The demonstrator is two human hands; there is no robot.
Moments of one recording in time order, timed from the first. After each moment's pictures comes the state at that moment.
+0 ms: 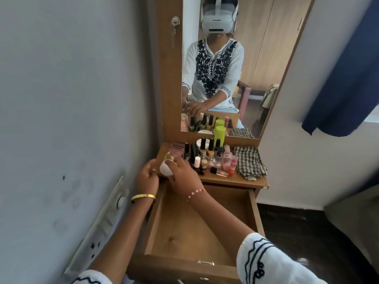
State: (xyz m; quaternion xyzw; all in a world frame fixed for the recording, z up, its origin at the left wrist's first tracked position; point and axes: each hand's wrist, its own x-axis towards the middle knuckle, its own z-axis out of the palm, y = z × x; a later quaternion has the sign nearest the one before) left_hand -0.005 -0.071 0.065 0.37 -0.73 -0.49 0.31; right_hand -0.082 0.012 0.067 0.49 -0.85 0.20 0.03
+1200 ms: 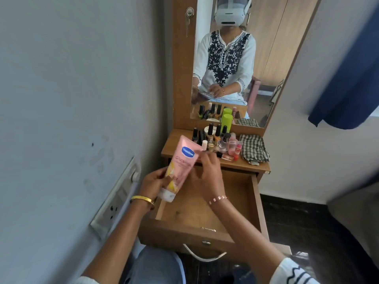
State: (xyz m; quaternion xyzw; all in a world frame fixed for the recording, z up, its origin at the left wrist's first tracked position) left_hand 0.063 -0.049 0.041 0.30 -0.65 -0.68 0.16; right_hand -0.031 0.082 0.069 0.37 -0.82 0.43 0.06
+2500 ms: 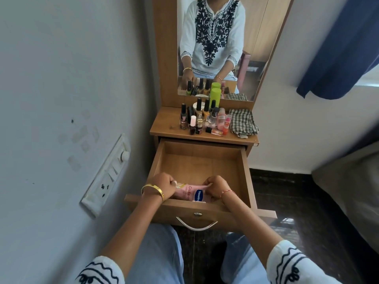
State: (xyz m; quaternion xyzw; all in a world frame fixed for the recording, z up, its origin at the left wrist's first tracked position) left_hand 0.061 -0.005 -0.006 0.29 -0.92 -0.25 -0.05; right_hand -0.053 0.143 -0.025 0.17 -0.89 0.27 -0.31
